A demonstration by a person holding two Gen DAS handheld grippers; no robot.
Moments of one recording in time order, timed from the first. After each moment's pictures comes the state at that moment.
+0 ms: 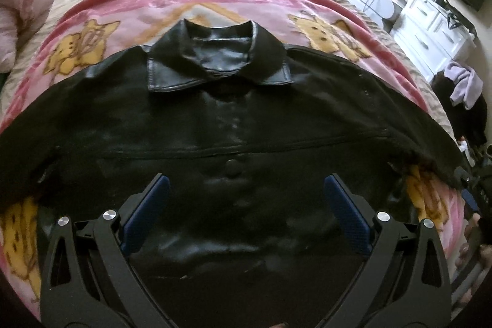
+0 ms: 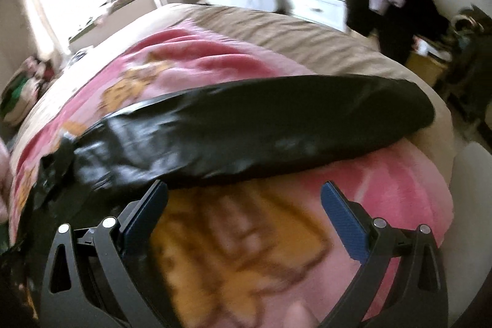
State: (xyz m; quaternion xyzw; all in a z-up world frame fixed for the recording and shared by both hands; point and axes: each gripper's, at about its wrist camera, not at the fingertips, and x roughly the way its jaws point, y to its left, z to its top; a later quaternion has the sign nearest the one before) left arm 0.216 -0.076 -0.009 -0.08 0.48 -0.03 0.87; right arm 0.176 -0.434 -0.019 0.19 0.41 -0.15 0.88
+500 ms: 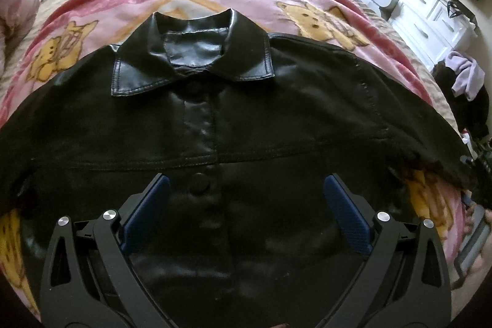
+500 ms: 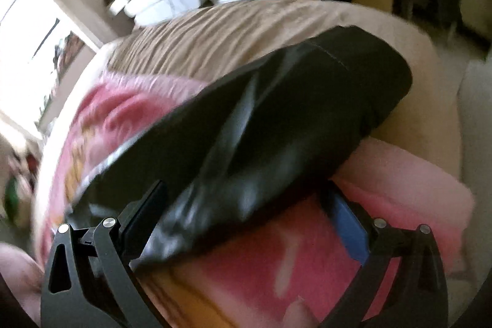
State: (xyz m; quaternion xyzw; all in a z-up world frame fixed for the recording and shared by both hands) left arm 0.240 -0.101 -0.023 -0.07 0.50 -0.04 0.86; right arm 0.190 -0.561 -0.070 0.39 0.38 -0.23 0.81
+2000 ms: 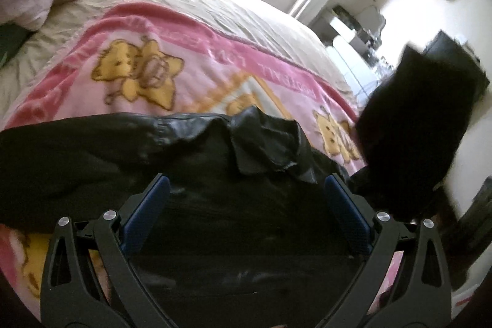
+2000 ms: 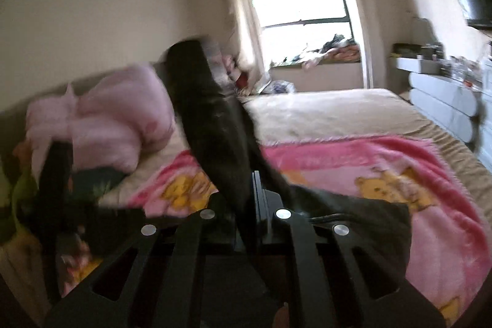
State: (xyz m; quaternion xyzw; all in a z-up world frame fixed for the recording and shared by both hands) left arm 0.195 0.112 0.074 -0.27 0.38 -0.02 0.88; right arm 0.219 -0.135 0.140 0.03 0.20 0.31 0.93
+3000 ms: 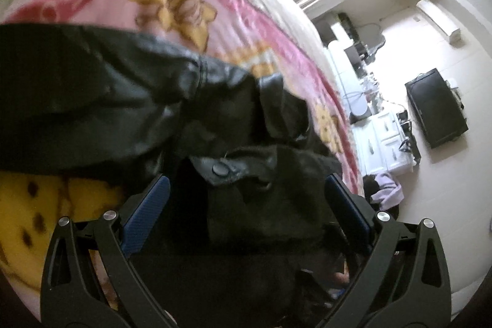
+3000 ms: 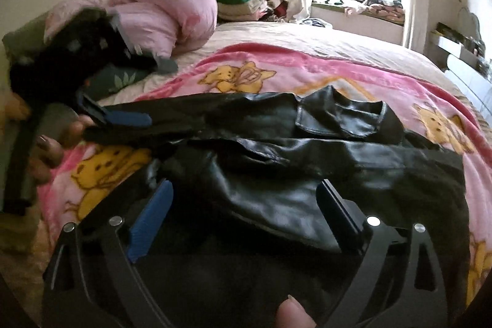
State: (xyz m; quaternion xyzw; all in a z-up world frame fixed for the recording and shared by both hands) left arm 0.156 0.161 -0.011 -0.40 0.42 -0.07 0.81; right arm 0.135 -0.062 0.013 -0.06 0.32 0.35 0.88
